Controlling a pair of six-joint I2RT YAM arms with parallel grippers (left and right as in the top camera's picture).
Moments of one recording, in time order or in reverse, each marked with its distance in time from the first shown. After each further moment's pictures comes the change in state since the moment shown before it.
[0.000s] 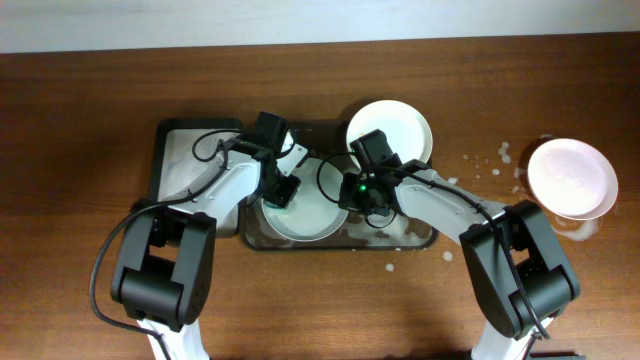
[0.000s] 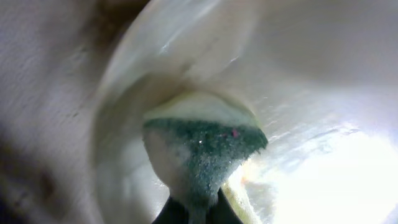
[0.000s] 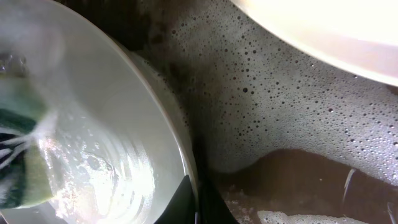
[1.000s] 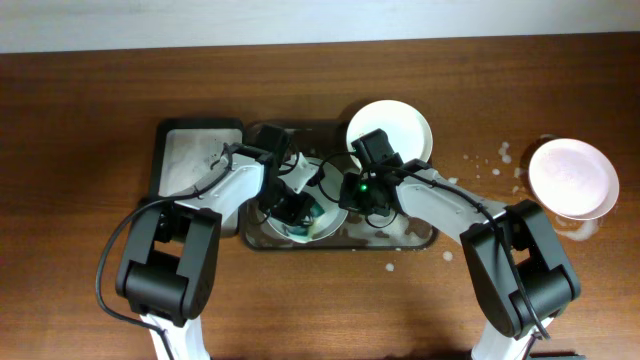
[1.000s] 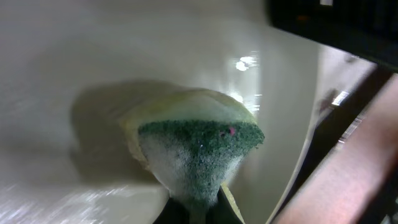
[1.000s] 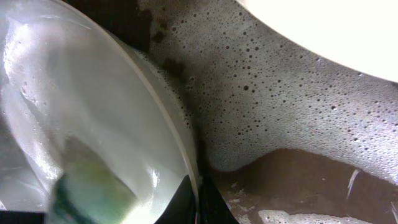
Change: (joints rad) left arm -0.008 0.024 -0.020 -0.156 0.384 -0.017; right arm -0.002 0.000 0.000 0.000 -0.027 0.000
